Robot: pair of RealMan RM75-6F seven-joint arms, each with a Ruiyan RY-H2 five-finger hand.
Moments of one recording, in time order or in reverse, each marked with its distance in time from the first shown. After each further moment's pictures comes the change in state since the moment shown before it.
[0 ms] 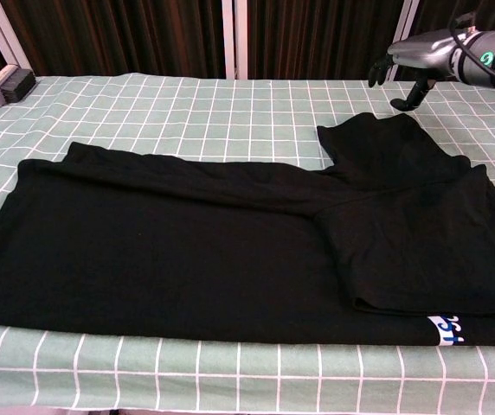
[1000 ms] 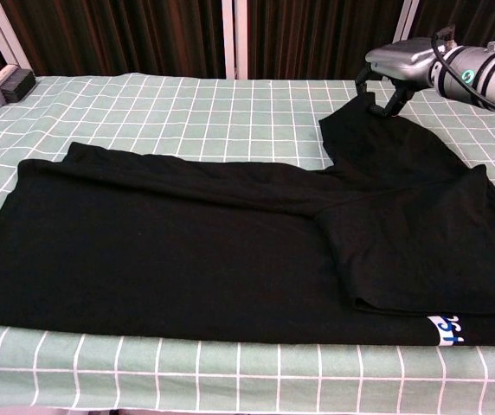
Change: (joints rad) left arm 0.035 -0.015 -0.010 0.049 0.023 0.042 -0.080; right arm -0.039 0.018 -0.052 -0.132 -0.095 0.175 0.060
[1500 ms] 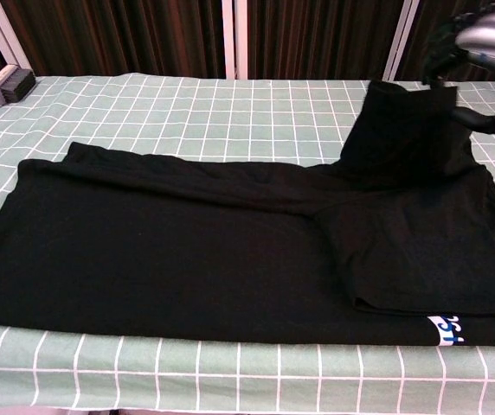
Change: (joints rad) left arm 0.004 -0.001 0.005 0.006 0.032 0.017 -0.016; right arm -0.339 0.469 -0.176 -0.982 -0.053 0.505 -0.624
